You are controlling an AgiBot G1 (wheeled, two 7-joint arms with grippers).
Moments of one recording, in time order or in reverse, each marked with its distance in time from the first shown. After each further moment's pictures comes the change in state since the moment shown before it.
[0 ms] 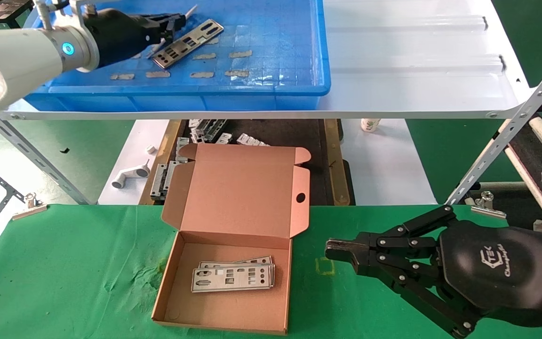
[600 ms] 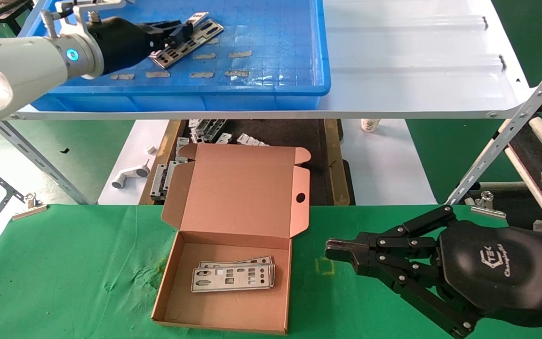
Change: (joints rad) left arm 0.013 0.005 -0.005 0.014 -0.007 0.019 -0.062; right arm 0.000 0.000 0.000 0.000 0.000 0.000 0.000
